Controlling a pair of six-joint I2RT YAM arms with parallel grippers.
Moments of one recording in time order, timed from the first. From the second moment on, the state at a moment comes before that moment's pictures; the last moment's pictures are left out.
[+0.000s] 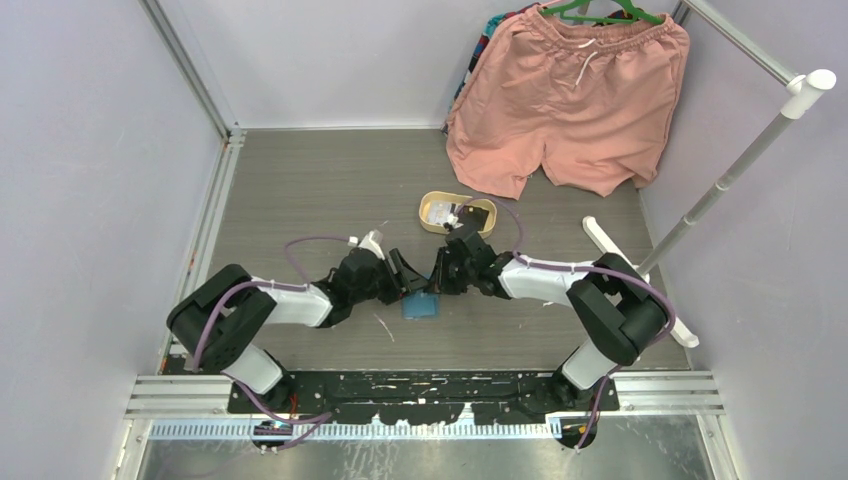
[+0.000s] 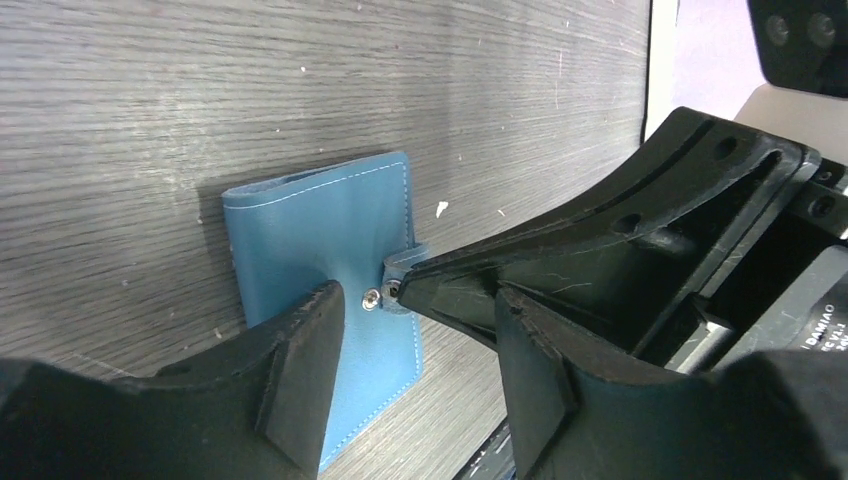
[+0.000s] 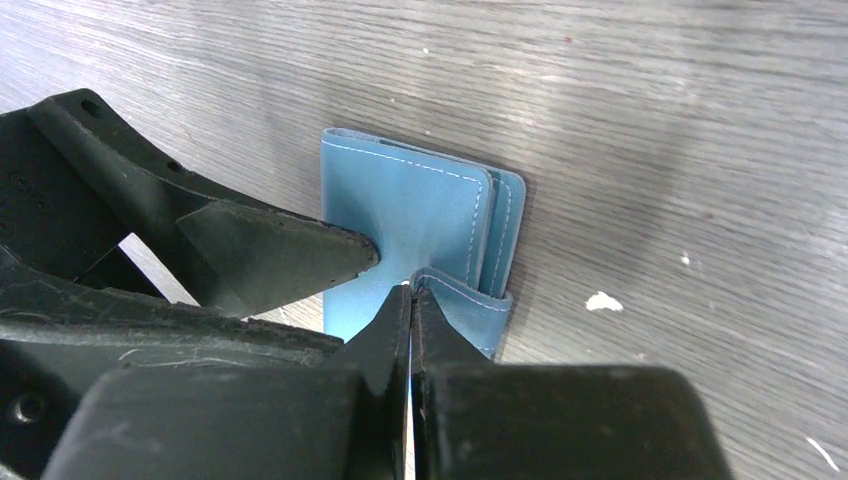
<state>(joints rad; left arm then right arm) -0.75 1.56 0.47 0.57 0.13 -1.10 0.73 1.58 0.73 0.01 -0.18 0.78</state>
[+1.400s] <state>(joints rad) -0.68 1.50 0.44 0.40 0.05 -1.01 0.75 1.64 0.79 0.02 -0.19 0.77</state>
